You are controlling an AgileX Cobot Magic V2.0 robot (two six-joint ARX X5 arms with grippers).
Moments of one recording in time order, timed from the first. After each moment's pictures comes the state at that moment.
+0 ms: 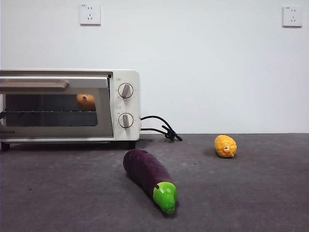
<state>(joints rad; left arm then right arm) 0.54 1.84 1.24 -0.33 1.12 -0.53 1.16 0.72 1.17 -1.05 0.58 0.50</state>
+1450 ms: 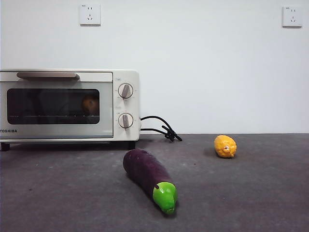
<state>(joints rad) 0.11 1.30 1.43 -0.77 0.83 -0.16 1.16 0.72 1.17 -1.14 0.72 0.50</state>
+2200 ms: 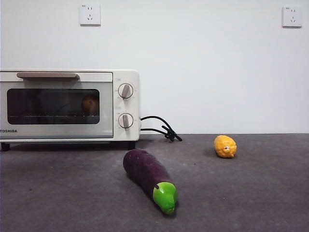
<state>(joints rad) -0.33 0.89 1.43 -1.03 0.40 -0.01 1.16 0.72 1.17 -1.36 0.72 0.50</state>
